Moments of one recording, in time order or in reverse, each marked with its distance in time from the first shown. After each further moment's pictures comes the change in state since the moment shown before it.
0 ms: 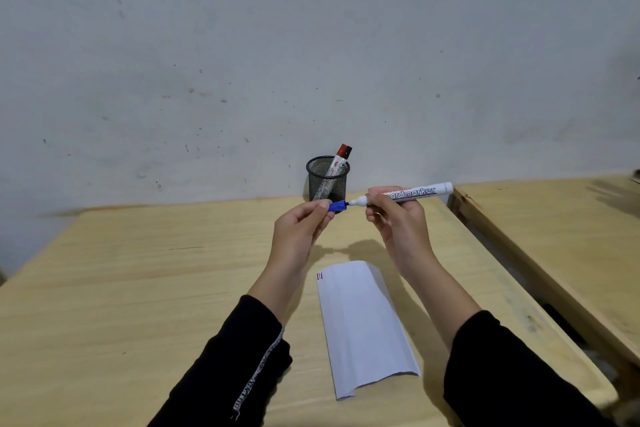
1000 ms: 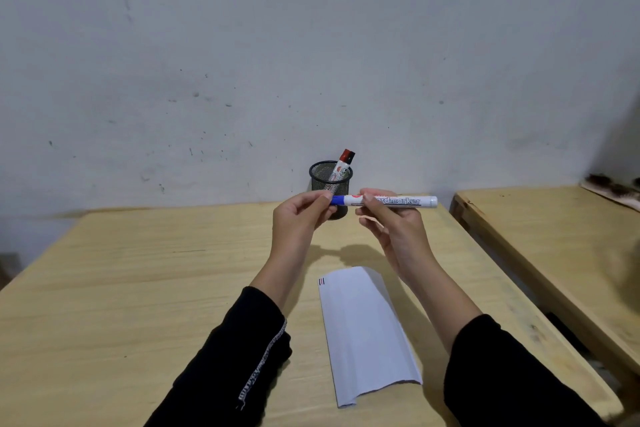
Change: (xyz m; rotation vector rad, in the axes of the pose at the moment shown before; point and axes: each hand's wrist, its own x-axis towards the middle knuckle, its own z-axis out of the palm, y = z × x) left_hand 0.006 0.016 0.007 0.083 0.017 0.140; right_hand -0.002 -0.001 0.003 -0.018 -0.089 0.039
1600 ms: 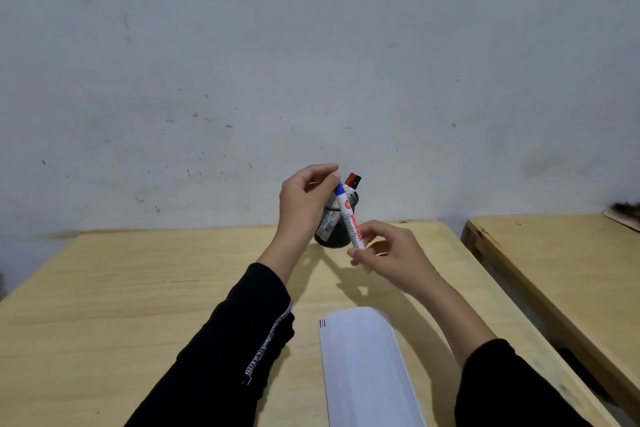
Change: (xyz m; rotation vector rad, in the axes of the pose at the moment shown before) left_hand 0.068 0.028 0.026 0.248 0.004 0.279; right_hand 0.045 0.009 -0.019 -0.766 -0.258 -0.114
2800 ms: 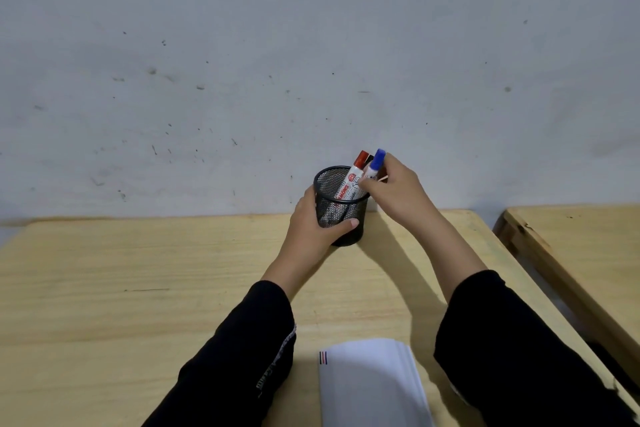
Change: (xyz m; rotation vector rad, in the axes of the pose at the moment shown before) left_hand 0.038 -0.137 -0.006 0.320 -0.176 -0.094; right_hand 0.125 0.028 -0.002 -0.229 0.139 0.067
